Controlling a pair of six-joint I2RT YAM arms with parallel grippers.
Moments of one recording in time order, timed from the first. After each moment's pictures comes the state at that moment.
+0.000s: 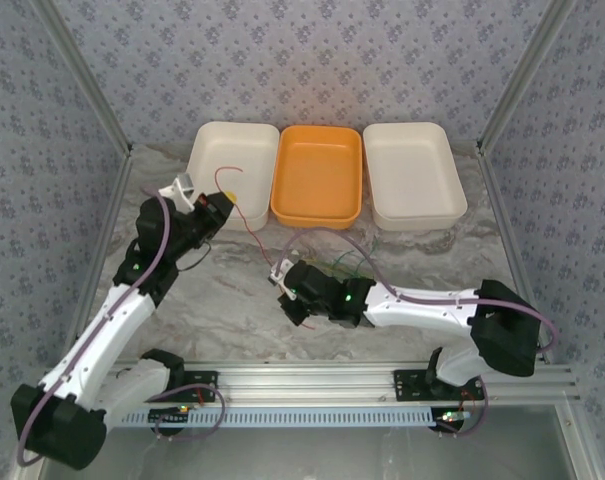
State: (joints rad) left arm -0.34 0.97 0.82 -0.03 0.26 -1.06; right arm 1.16 1.45 0.90 -0.23 0.15 0.18
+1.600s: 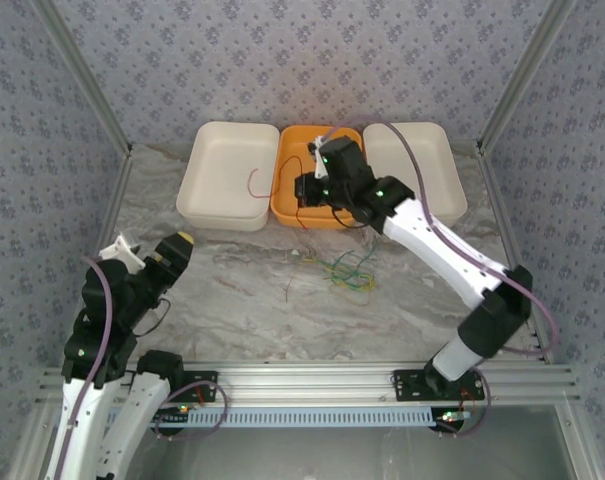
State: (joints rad) left arm -0.22 0.40 0.78 -0.68 0.15 -1.02; right arm 0.69 1.64 1.62 -0.56 -0.07 0.54
